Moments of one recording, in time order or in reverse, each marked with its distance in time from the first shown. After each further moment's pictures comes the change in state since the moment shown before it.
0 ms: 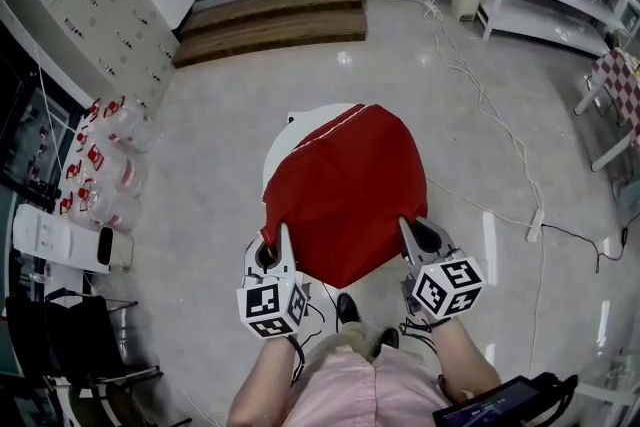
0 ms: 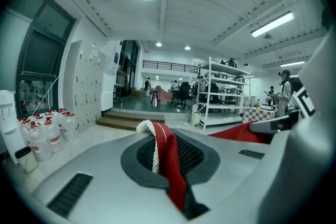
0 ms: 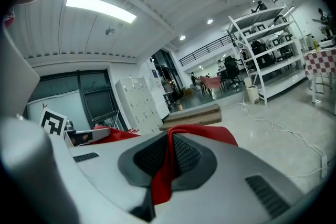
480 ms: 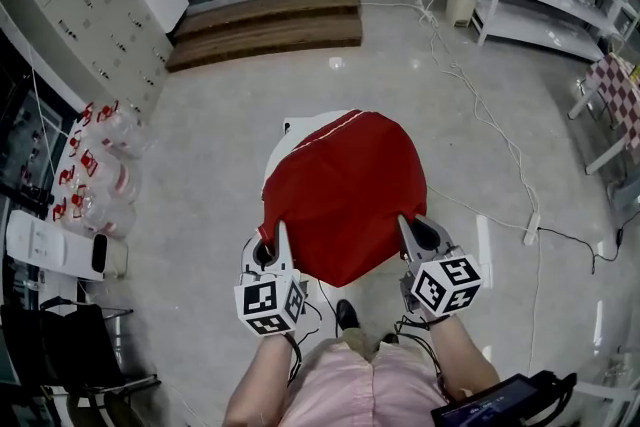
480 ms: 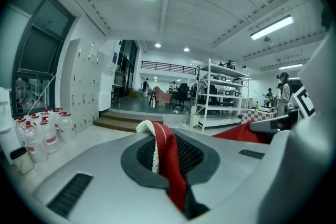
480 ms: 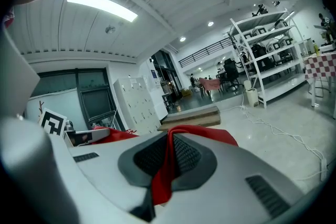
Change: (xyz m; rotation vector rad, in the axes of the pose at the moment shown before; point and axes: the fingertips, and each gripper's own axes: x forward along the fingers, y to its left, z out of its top) left arm 0.021 0.030 0.008 -0.011 -0.011 -0.030; right arm 0.029 0.013 0.008 -0.018 -0.010 -0.024
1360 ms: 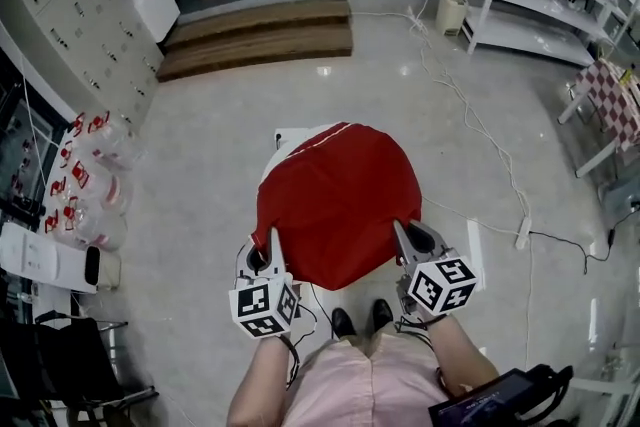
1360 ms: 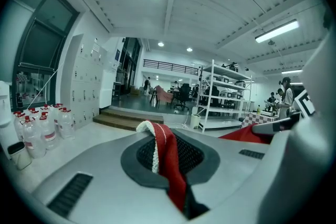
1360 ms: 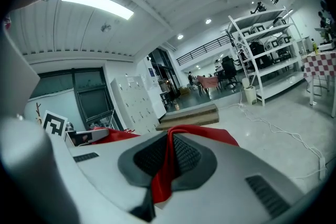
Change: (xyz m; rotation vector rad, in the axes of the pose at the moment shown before) left arm 0.025 0.027 0.009 -0.041 -0.008 0.007; right arm 0.028 -0.004 0.010 0.009 0.012 -0.013
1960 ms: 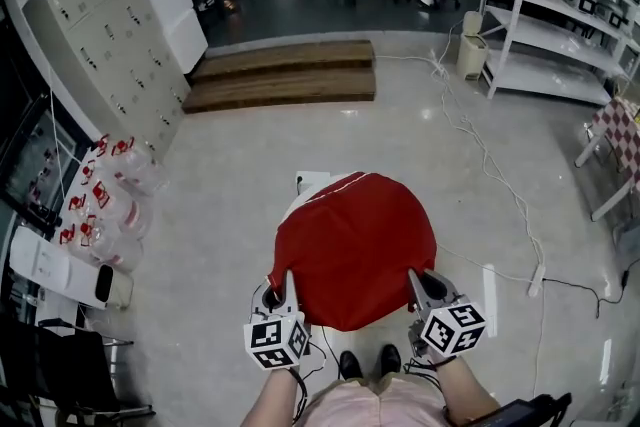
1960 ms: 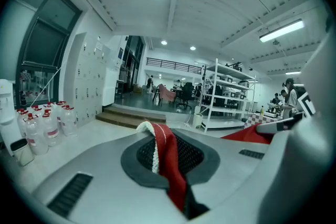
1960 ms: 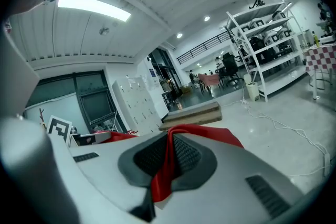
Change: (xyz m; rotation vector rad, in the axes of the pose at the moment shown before) left arm 0.008 0.000 -0.005 -0.026 0.029 0.027; right arm -0.001 -0.015 0.003 0.045 0.018 0.031
